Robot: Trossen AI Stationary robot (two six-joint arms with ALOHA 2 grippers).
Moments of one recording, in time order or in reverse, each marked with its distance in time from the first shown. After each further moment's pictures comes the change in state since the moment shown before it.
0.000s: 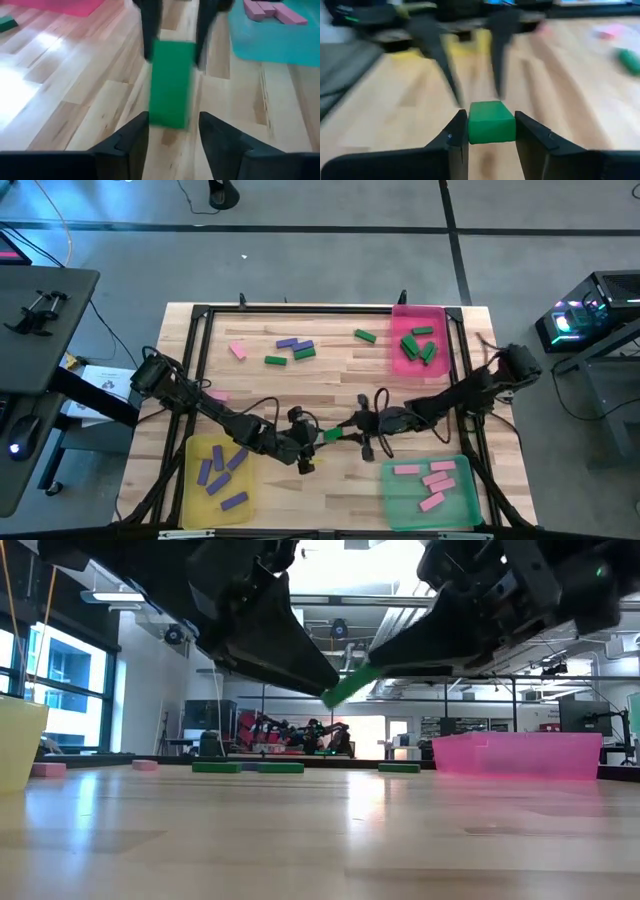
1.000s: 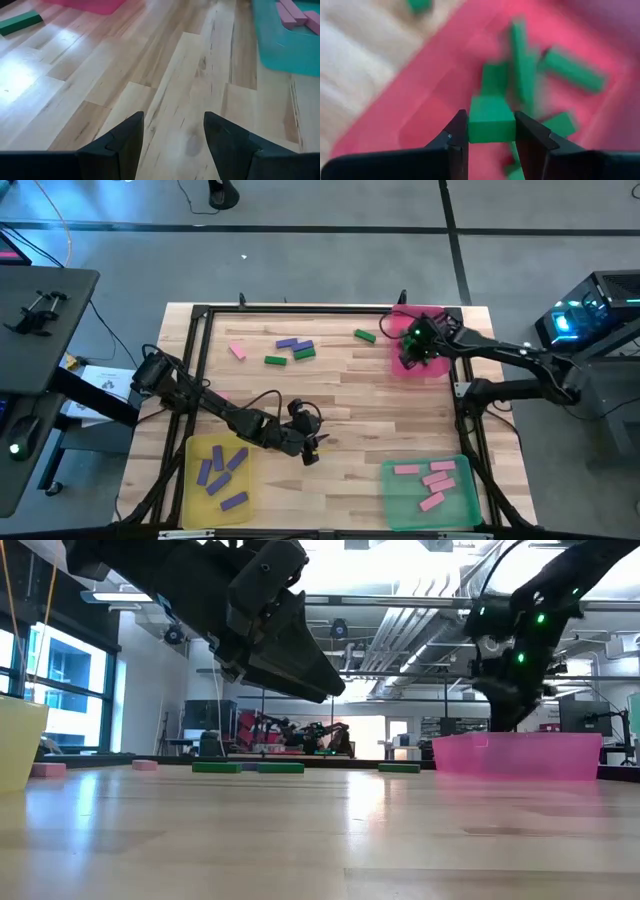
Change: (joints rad) left arm 0.057 0.000 0.000 -0.013 -0.020 -0.028; right arm -0.988 -0.483 0.002 -1.251 0.007 0.069
